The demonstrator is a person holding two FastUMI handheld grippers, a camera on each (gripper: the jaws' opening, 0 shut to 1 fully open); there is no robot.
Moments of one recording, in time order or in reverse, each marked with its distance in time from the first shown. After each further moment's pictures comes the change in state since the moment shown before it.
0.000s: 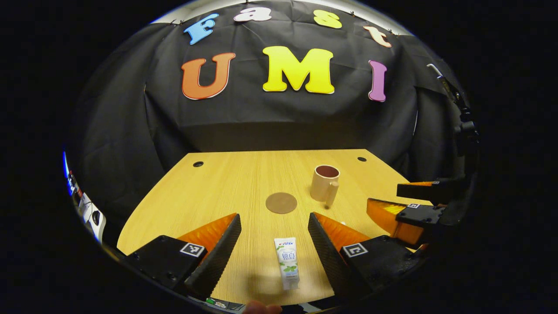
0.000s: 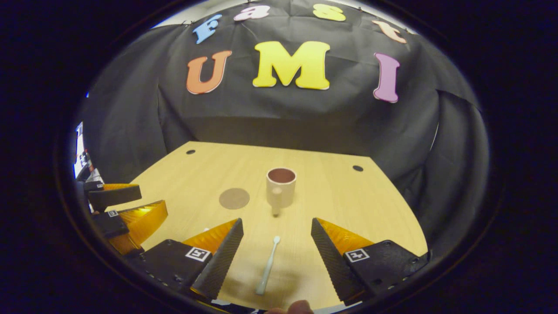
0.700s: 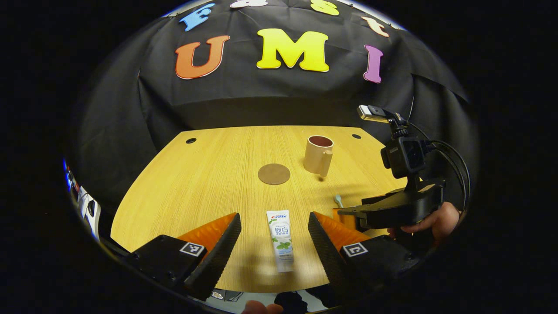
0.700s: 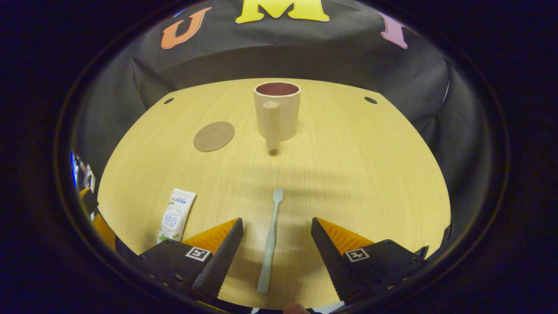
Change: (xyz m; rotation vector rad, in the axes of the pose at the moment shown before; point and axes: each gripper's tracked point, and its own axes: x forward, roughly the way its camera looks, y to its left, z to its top) left arm -0.007 -0.011 -0.045 -0.010 0.123 -0.027; right arm 0.081 0.001 -0.100 0.062 0.391 -0.043
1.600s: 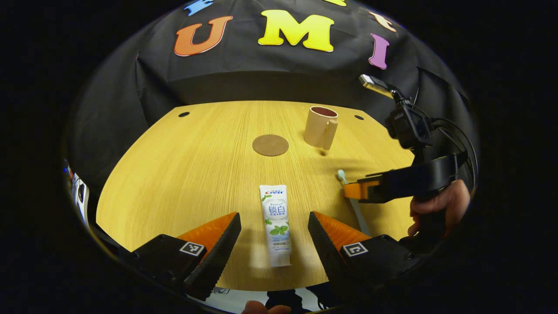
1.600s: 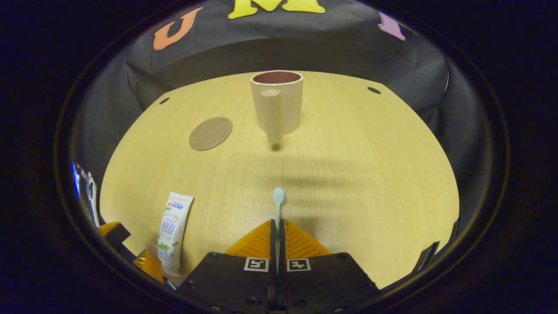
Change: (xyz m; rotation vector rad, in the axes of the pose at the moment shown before) left arm 0.036 -0.010 -0.062 -0.048 0.137 -0.023; right arm 0.010 0.006 0.003 0.051 0.017 0.028
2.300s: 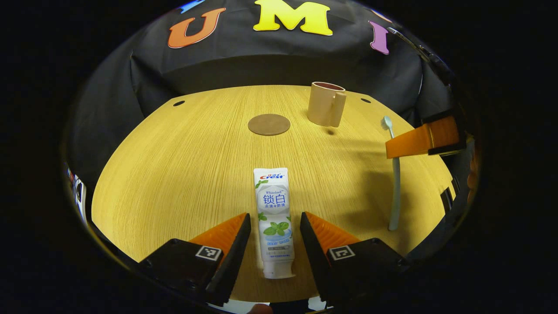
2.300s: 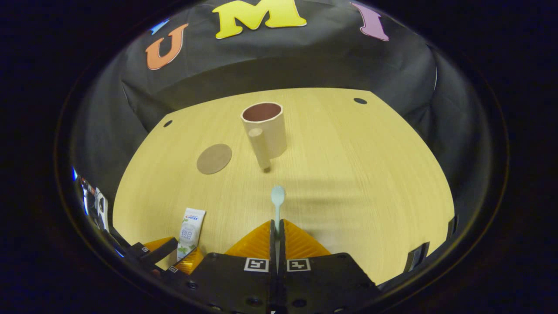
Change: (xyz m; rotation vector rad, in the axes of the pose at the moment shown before) left arm 0.038 0.000 -0.029 0.050 0.060 0.036; right arm -0.045 -0.020 0.025 0.061 -0.081 0.026
